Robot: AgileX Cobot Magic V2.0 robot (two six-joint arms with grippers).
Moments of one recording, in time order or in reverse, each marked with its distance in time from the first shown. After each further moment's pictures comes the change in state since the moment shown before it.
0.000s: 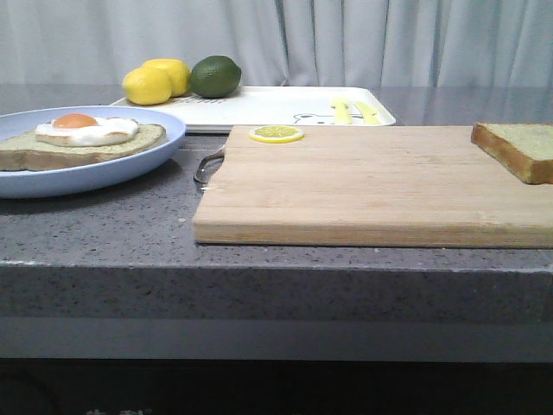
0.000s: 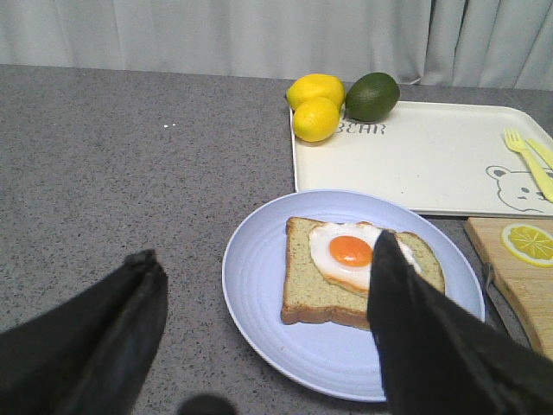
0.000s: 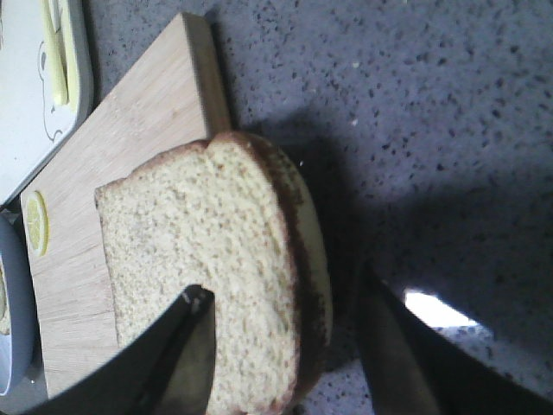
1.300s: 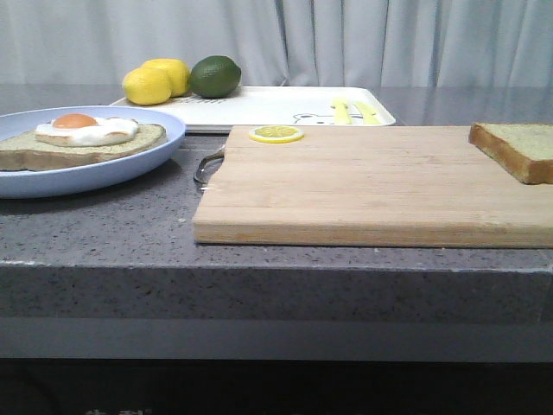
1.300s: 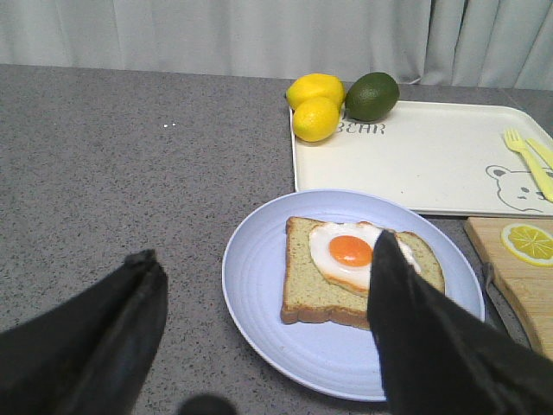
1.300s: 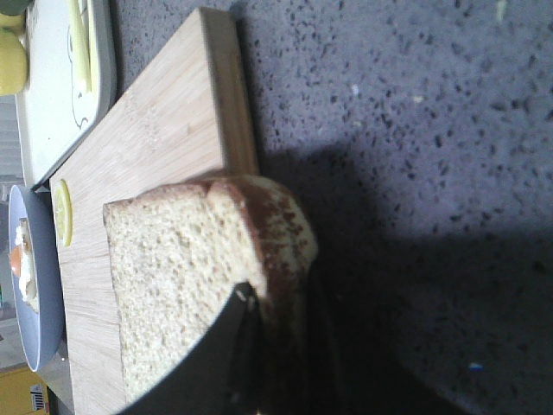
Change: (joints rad) left arm 0.000 0.000 0.000 0.000 0.000 0.000; right arm 0.070 0.144 -0.028 0.104 0.017 -0.104
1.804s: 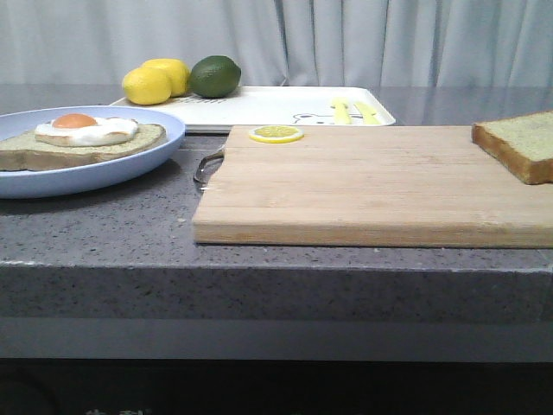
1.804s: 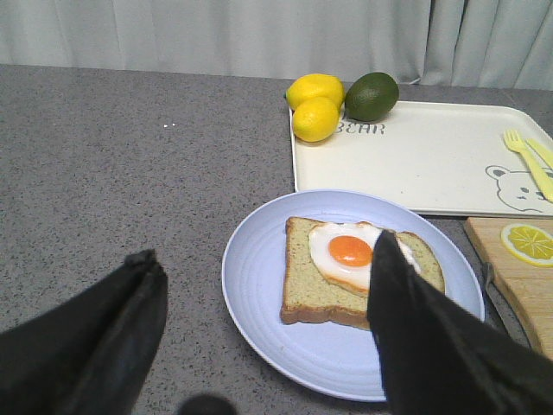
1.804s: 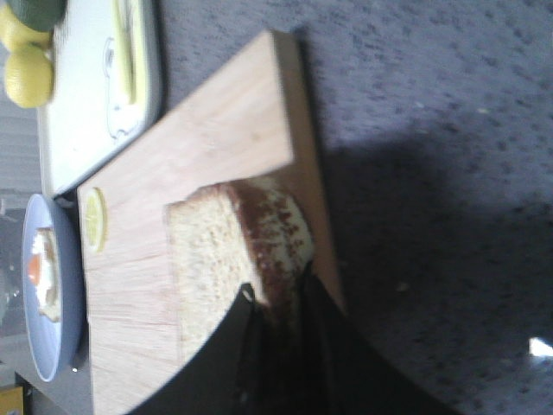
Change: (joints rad) left arm 0.000 0.000 0.000 0.000 0.000 0.000; right arm 0.000 -0.128 0.000 0.011 0.001 0.055
